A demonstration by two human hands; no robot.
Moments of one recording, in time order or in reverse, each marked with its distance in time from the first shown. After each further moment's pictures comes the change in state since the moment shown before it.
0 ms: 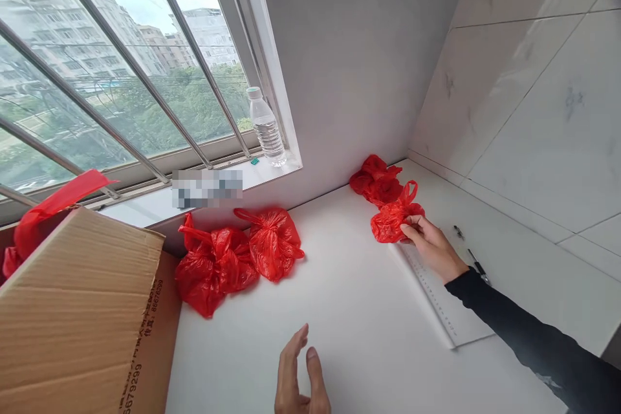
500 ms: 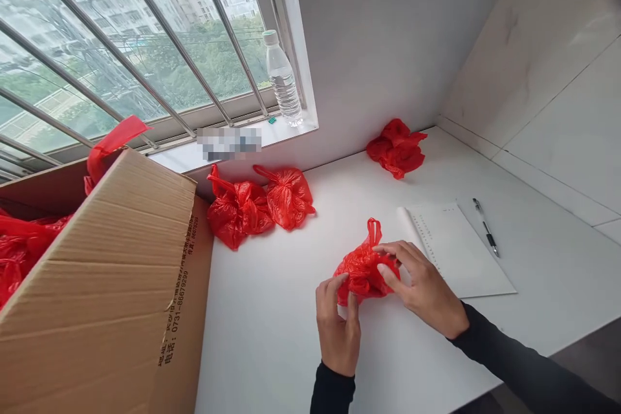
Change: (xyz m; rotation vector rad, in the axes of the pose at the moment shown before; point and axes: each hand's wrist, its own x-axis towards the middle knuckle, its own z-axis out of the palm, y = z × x) left_hand -0.044 0.012 0.026 -0.050 -0.279 0.089; right_hand -0.141 -0.024 0.033 -0.514 -0.390 -0.260
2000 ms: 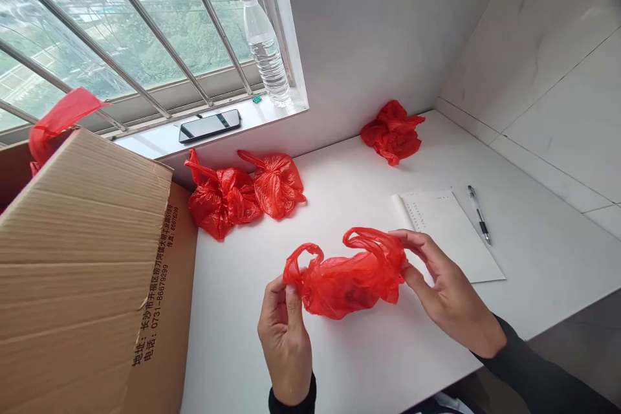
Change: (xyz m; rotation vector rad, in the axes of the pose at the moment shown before) left_hand 0.019 0.039 -0.054 -0.399 0.231 -0.334; right_hand -0.018 -0.012 -0.034 0.212 0.047 0.133
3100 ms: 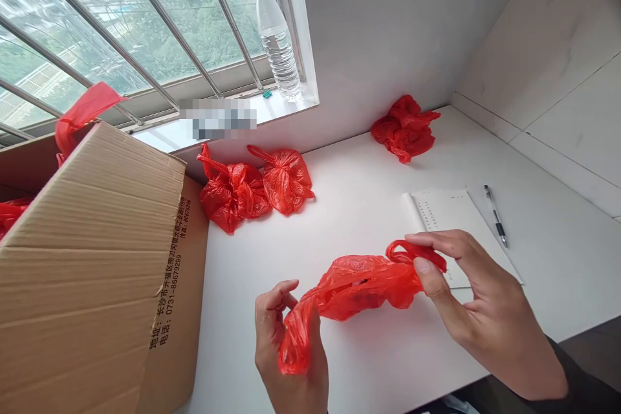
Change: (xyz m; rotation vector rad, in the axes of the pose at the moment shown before) left_hand -0.026 0.031 -0.004 0.272 0.209 0.114; right_hand -0.008 -0.047 -0.006 -0.283 0.229 -0.282
